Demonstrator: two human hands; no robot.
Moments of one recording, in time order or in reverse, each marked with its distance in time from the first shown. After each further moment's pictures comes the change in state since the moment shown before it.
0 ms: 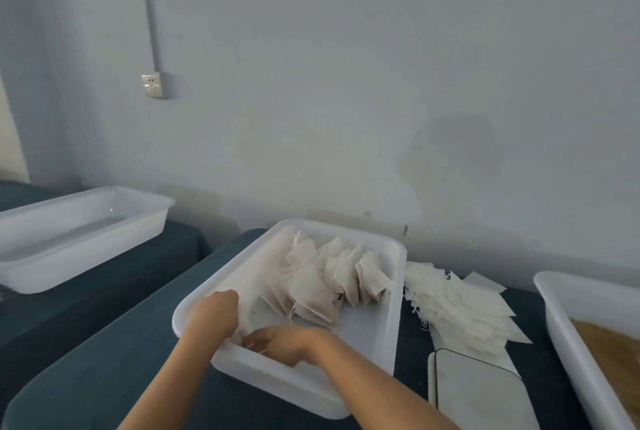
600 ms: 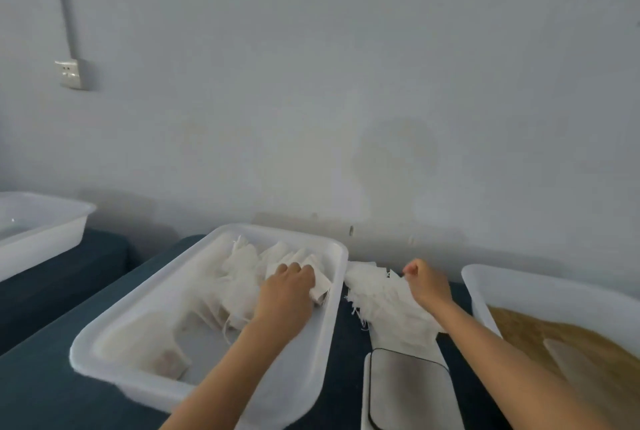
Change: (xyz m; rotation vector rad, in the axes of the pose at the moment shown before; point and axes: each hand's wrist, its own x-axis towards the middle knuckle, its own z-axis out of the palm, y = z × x) left_hand -0.015 0.177 -0.023 -0.289 0.390 0.473; right_hand -0.138 0.224 -0.133 0.050 1.158 0.418
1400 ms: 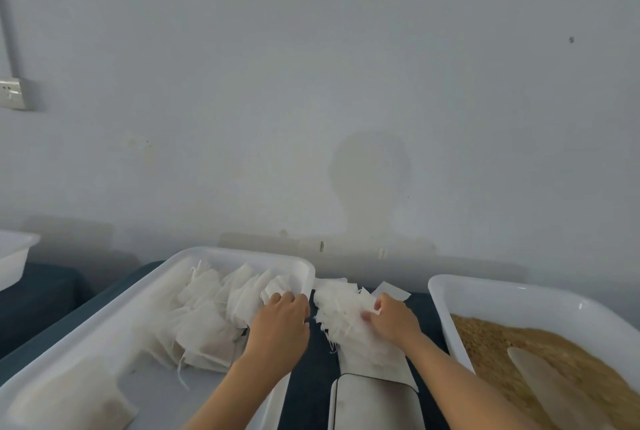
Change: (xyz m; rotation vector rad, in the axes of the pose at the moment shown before) left_hand 0.010 0.042 0.021 -0.048 0.003 0.123; right_hand 0.009 0.036 0.023 -0.188 -0.180 0.047
